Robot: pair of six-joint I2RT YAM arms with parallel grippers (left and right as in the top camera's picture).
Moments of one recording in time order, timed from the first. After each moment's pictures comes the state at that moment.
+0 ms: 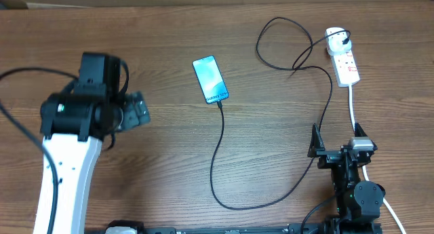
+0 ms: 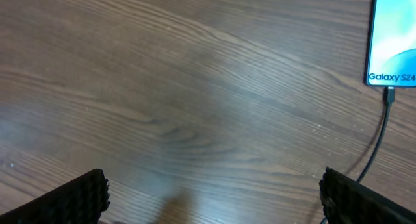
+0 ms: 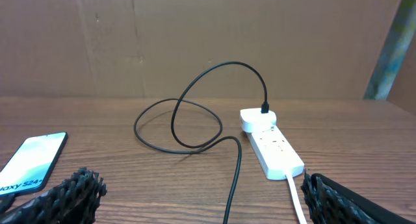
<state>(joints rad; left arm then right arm) -0.09 1.29 1.43 -1.36 -0.18 -0.43 -0.04 0.01 0.02 -0.04 -0.04 -0.01</state>
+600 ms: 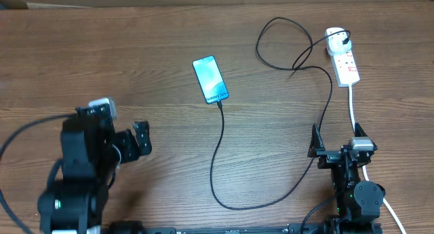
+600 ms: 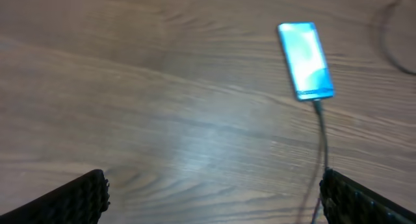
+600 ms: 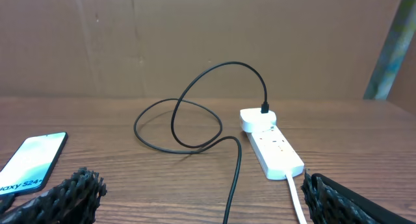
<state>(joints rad) 0.00 0.79 0.95 -0.95 0.04 -0.25 -0.04 0.01 0.02 -0.03 -0.04 -0.01</state>
